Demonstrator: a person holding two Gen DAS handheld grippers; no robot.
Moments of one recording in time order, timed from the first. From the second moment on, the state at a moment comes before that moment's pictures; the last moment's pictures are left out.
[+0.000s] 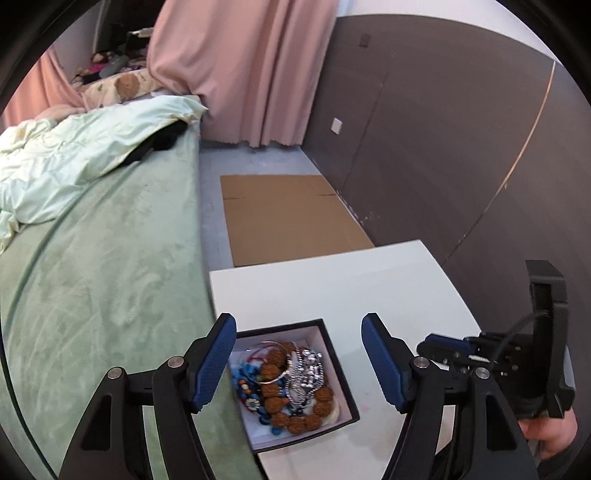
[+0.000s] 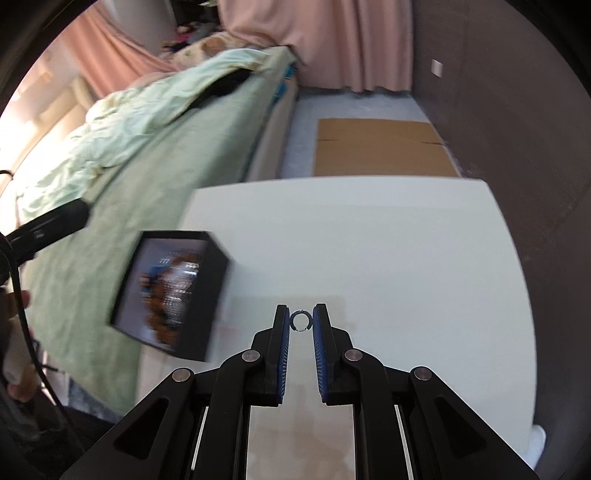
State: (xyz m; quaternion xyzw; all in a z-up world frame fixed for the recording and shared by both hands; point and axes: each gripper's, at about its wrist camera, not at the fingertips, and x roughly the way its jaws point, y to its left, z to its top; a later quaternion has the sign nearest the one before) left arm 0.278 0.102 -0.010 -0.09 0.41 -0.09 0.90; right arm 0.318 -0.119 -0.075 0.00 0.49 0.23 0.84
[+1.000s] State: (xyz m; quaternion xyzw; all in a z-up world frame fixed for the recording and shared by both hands) left arm 0.250 0.115 0.010 -0.11 0.41 -0.08 0.90; right arm 0.277 -0.137 -0.048 0.10 0.46 0.26 0.84
